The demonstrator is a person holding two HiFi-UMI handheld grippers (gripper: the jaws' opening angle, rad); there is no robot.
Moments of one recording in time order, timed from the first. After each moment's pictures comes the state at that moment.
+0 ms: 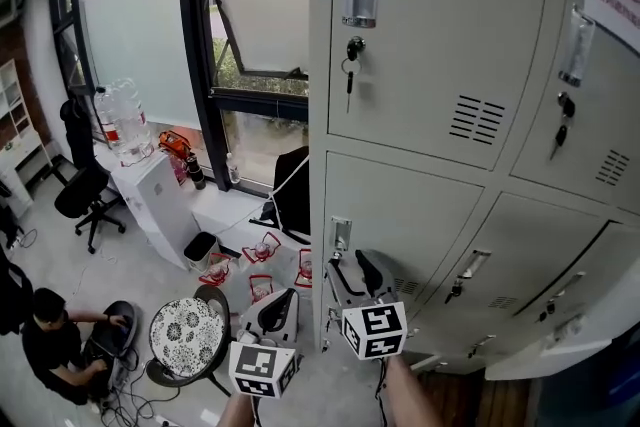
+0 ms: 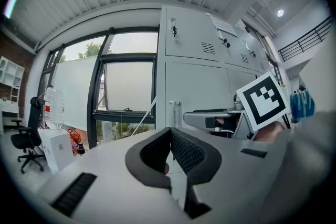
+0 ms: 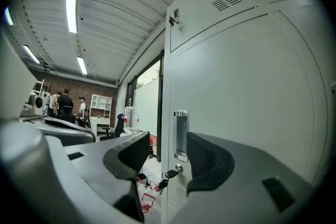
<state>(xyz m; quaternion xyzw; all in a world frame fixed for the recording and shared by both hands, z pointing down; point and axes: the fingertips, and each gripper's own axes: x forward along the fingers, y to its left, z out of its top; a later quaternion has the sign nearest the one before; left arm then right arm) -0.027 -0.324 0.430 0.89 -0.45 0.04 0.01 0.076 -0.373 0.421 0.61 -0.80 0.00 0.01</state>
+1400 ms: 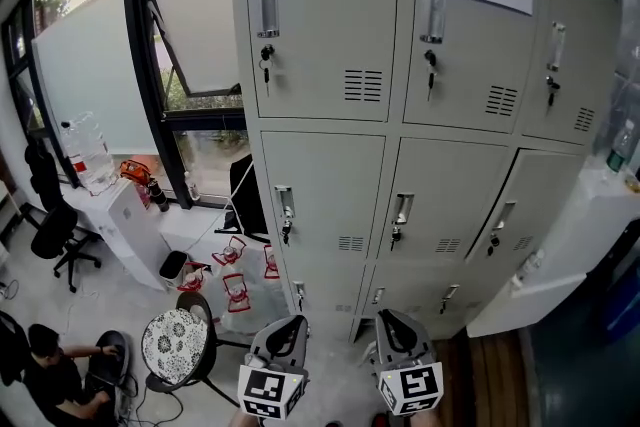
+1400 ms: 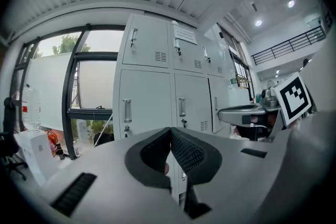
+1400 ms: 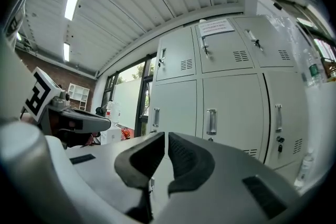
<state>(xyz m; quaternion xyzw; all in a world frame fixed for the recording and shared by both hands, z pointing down) 0.015 -0.144 0.440 0.94 -0.32 0.06 0.00 0.149 -0.088 0.438 0.72 -0.69 -0.02 0.03</state>
